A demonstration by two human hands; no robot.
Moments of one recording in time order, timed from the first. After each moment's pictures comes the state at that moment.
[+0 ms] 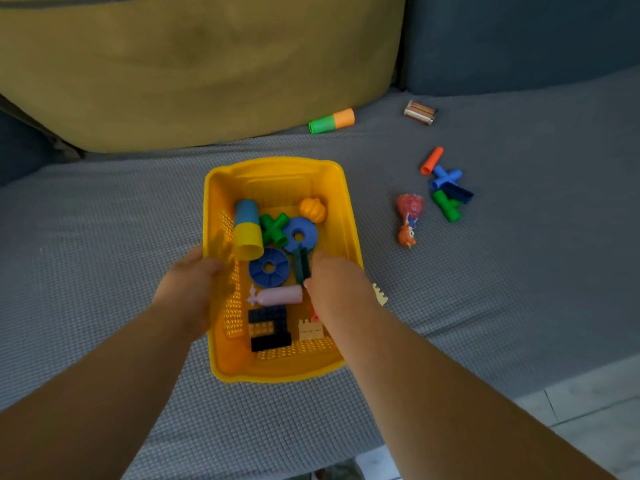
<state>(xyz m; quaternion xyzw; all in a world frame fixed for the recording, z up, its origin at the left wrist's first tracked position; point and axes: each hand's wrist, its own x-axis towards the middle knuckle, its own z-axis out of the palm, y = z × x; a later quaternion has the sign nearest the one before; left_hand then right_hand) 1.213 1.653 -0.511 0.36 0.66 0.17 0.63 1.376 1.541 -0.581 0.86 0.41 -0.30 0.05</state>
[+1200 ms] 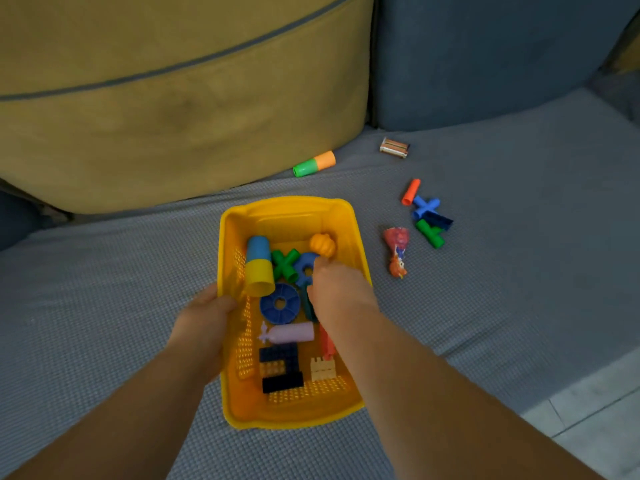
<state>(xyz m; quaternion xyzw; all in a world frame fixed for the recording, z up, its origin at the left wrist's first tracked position) 1.232 1.671 -0.495 0.39 0.65 0.12 0.65 1.394 1.594 -0.502 0.86 0.45 -0.23 -0.01</state>
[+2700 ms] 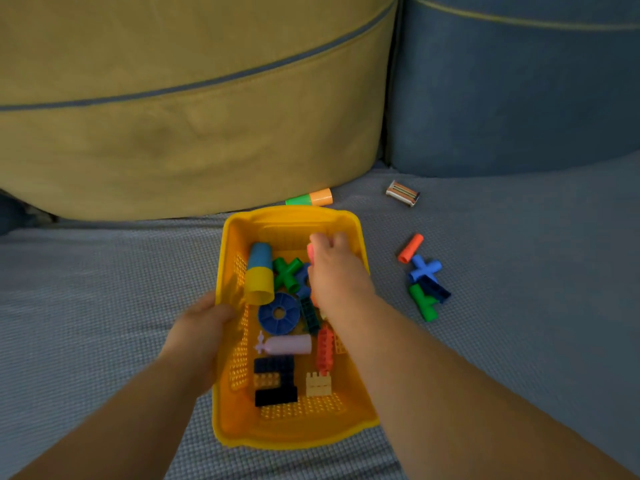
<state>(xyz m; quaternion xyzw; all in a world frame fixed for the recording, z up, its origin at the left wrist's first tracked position) 1.335 1.686 -0.505 0.35 0.67 0.16 0.63 1.522 1.658 -0.512 0.83 0.51 -0.20 -0.08</state>
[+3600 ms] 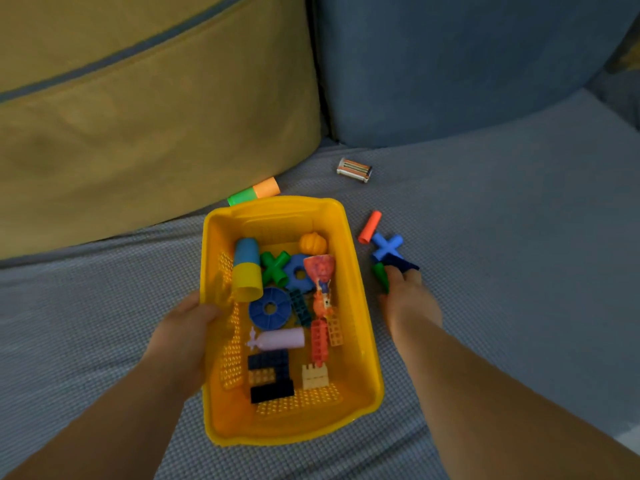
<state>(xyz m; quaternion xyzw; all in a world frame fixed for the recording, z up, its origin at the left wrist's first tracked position) 1.389 1.693 -0.528 0.38 0.65 0.10 0.65 1.625 1.540 -0.600 0.93 0.27 -0.24 0.01</state>
